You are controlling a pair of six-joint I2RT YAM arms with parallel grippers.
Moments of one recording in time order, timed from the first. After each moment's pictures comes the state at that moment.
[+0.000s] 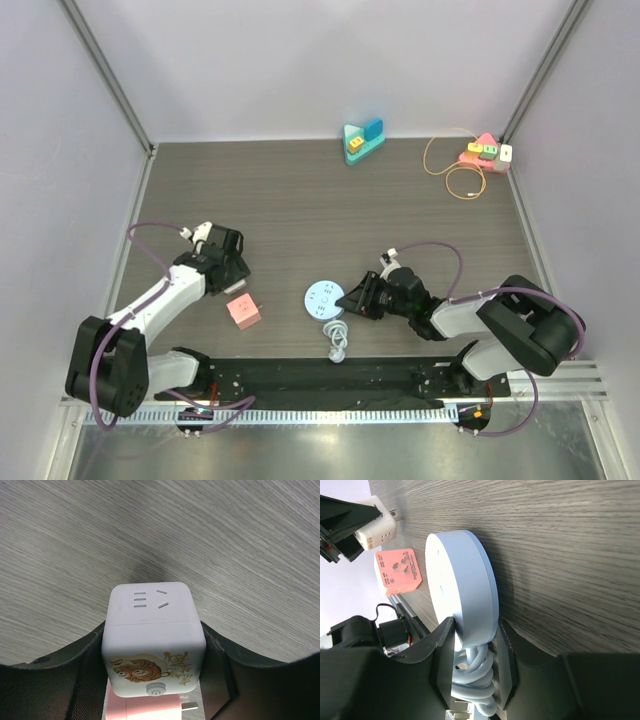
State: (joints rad) left arm -0.32 1.22 0.67 -0.53 -0.31 -0.82; right arm 0.72 1.44 0.22 0.69 -0.24 1.10
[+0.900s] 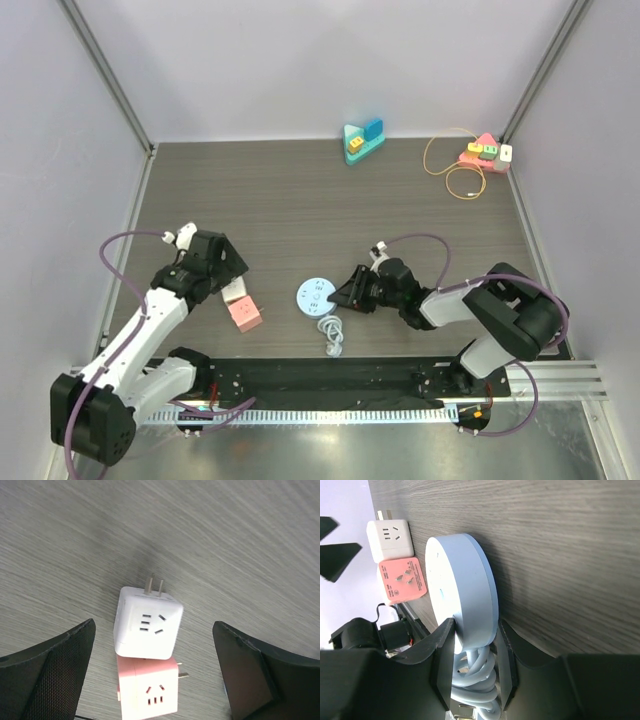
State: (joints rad) left arm -0.32 0.96 0.66 -0.66 -0.32 -0.86; right arm 0.72 1.54 0.32 0.67 -0.28 1.09
